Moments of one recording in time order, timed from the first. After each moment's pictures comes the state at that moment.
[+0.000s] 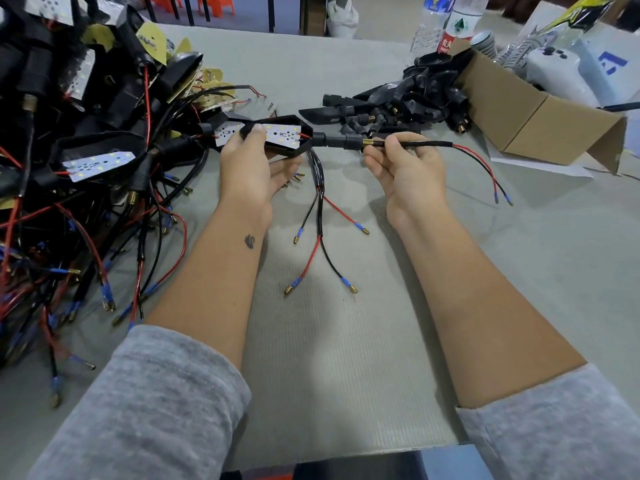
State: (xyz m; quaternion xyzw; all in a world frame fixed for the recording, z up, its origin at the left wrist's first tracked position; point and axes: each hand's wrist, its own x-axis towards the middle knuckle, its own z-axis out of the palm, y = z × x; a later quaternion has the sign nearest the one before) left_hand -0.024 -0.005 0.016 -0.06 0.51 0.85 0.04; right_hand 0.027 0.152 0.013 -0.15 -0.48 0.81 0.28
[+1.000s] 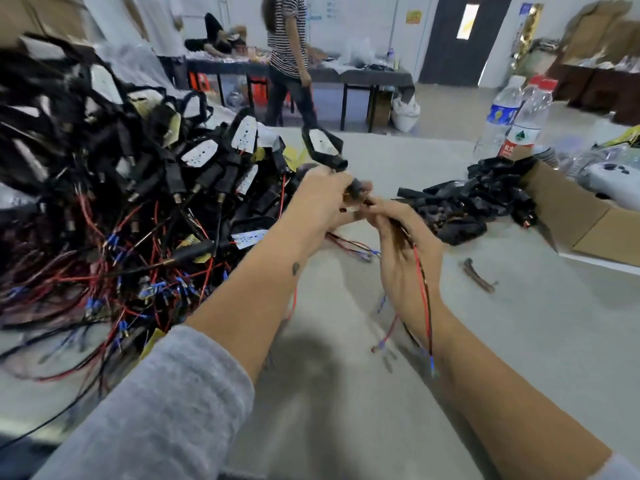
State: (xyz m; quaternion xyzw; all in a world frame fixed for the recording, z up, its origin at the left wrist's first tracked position) left_hand -0.001 -0.058 0.108 0.09 0.61 0.78 0.08; right_hand 0.048 0.047 0.036 0.14 -0.68 0.60 0.40
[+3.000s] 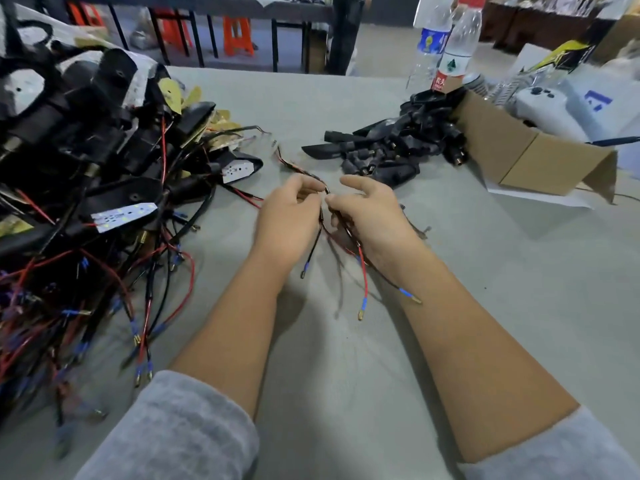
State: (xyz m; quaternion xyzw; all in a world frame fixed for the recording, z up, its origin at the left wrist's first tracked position) left_hand -0.013 0.011 0.003 0.12 0.79 0.61 -0.02; right_hand 0.030 0.119 0.023 -0.16 -0.66 0.73 0.10
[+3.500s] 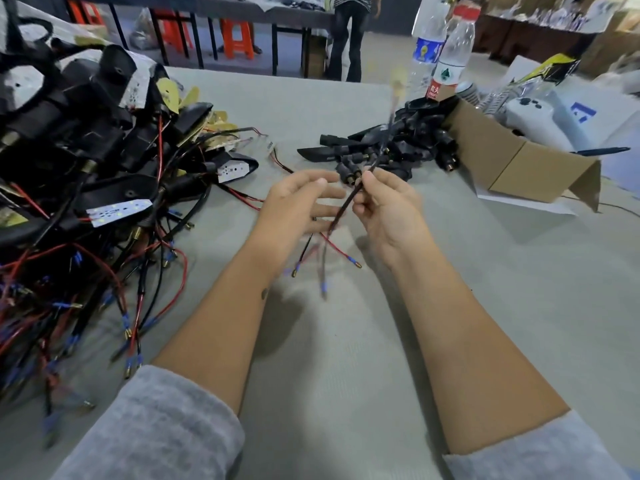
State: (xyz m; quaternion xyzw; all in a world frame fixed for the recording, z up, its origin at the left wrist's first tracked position) left_hand 0.006 0.011 0.024 0.14 0.63 0.75 0.13; right_hand 0.032 0.144 0.025 -0.10 -0.51 0.83 0.18
